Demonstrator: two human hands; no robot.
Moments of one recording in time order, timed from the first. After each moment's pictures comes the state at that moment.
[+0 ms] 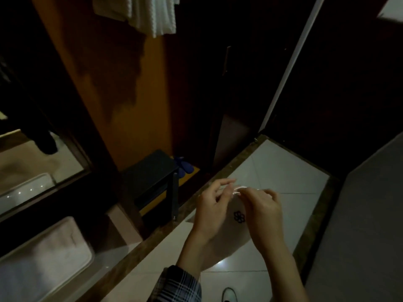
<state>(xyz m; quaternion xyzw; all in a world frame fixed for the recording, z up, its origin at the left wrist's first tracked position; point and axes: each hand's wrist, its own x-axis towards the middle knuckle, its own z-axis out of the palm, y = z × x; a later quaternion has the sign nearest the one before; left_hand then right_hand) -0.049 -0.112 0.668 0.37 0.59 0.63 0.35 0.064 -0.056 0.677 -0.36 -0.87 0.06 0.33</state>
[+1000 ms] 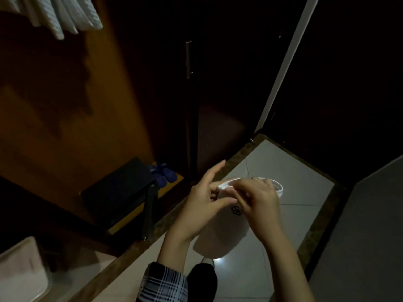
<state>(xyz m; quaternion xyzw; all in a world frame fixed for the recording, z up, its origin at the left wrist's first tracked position) -0.028 0.155 0.679 0.41 0.61 0.55 0.40 0.095 0.240 0.681 -0.27 -0.88 0.16 0.36</state>
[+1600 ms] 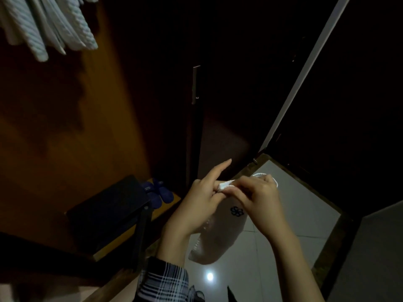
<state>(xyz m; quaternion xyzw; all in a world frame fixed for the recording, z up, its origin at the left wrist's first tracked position) -0.128 0.273 0.688 0.49 0.65 0.50 0.30 -0.003 0.366 0.701 -0.27 -0.90 0.18 0.28</state>
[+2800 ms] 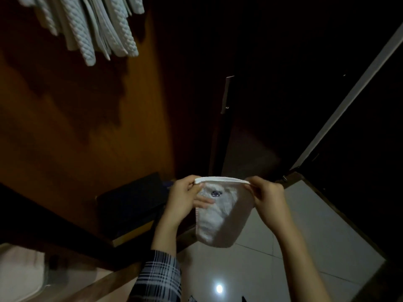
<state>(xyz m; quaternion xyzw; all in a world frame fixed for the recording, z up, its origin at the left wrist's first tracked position) -0.170 0.272 0.675 0.20 0.69 0.63 0.31 -0.042 0.425 0.679 -0.27 -0.89 0.28 0.24</state>
